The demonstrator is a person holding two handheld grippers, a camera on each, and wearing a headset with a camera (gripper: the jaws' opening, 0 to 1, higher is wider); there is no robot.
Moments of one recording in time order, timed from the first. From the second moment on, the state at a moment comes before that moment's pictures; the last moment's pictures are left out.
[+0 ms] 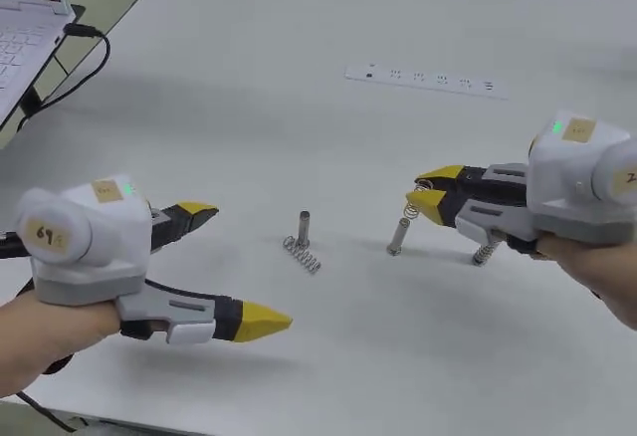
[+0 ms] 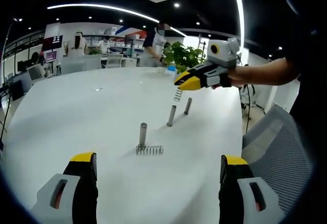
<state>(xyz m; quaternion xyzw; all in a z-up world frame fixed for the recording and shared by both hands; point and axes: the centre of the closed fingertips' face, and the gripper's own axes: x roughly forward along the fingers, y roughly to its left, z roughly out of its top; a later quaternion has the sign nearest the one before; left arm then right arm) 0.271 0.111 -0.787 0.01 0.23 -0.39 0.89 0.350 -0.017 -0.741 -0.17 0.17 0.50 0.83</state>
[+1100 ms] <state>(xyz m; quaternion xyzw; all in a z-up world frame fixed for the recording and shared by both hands) 0.280 0.119 -0.781 0.02 0.22 -0.38 0.90 0.352 -0.016 -0.769 -0.16 0.20 0.51 0.82</state>
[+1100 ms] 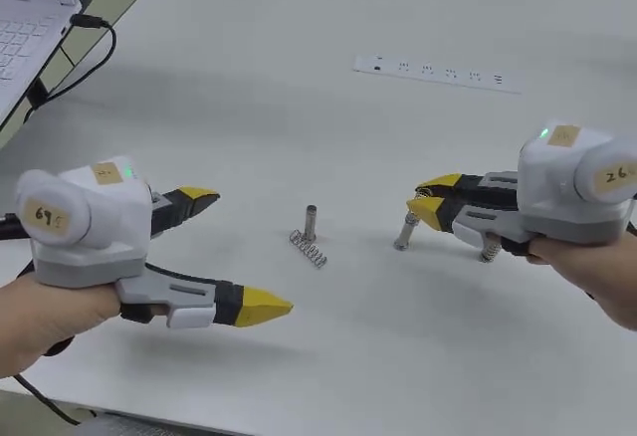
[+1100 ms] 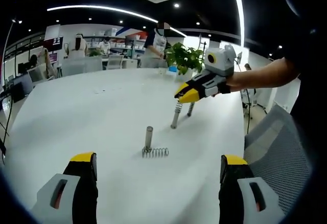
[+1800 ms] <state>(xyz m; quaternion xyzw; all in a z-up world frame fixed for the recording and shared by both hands) 0.286 0.122 -0.775 0.02 0.22 -0.38 0.90 0.345 -0.013 -0.807 -0.20 0.24 0.52 0.80</state>
